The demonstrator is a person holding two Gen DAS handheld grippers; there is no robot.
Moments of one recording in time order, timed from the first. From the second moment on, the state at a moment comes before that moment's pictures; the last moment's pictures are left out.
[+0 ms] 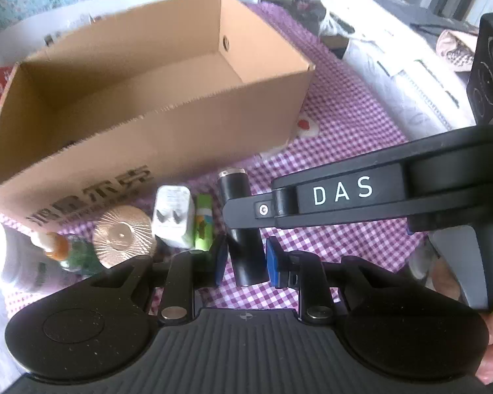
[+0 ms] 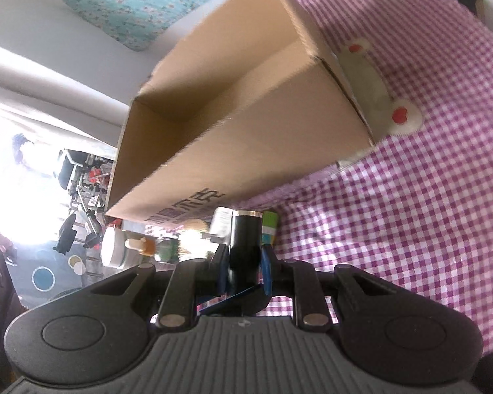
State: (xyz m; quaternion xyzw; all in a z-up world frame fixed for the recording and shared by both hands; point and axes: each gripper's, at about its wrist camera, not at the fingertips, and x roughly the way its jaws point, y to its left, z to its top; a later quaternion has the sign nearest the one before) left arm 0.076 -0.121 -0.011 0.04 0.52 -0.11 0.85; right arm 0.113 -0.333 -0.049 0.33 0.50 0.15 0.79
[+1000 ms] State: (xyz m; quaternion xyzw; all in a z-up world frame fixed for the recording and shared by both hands) left arm 0.107 -0.069 0.070 0.02 0.44 -0.06 0.90; right arm 0.175 -0.289 0.044 0.25 0.42 0.23 0.84
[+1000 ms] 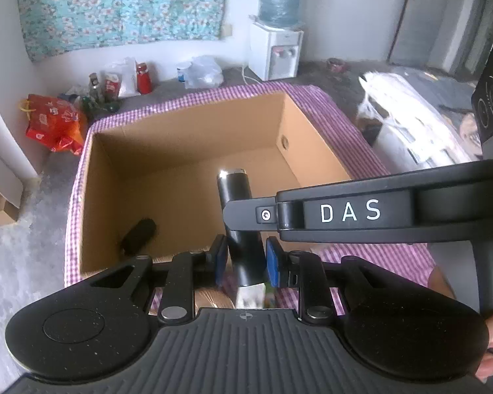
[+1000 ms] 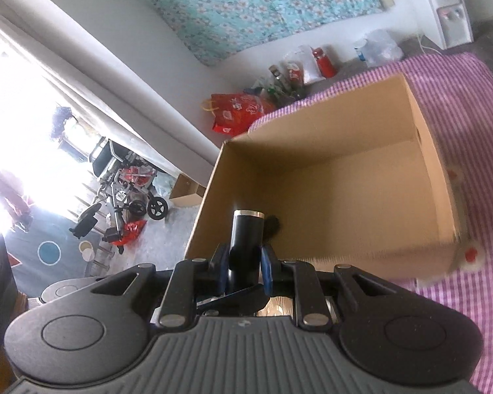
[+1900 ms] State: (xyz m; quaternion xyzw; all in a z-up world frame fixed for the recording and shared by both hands) left arm 0.275 0.015 -0.009 -0.02 0.56 0.08 0.82; right arm 0.376 -0.225 -0.063 0.30 0.56 0.25 0.73
